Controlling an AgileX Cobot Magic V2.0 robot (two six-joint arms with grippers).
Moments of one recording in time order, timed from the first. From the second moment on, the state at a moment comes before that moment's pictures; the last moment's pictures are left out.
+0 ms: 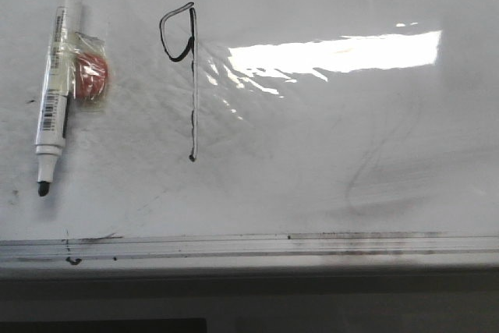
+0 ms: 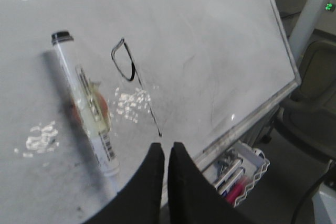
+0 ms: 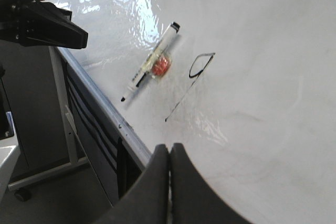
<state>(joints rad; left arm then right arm) -0.91 0.39 -0.26 -0.28 0.12 0.07 0.91 0.22 -0.36 -0.03 0.34 -0.07</state>
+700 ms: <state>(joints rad) -0.91 0.39 -0.22 -0.28 0.13 0.07 0.91 0.10 -0.26 -0.03 0.34 -0.07</state>
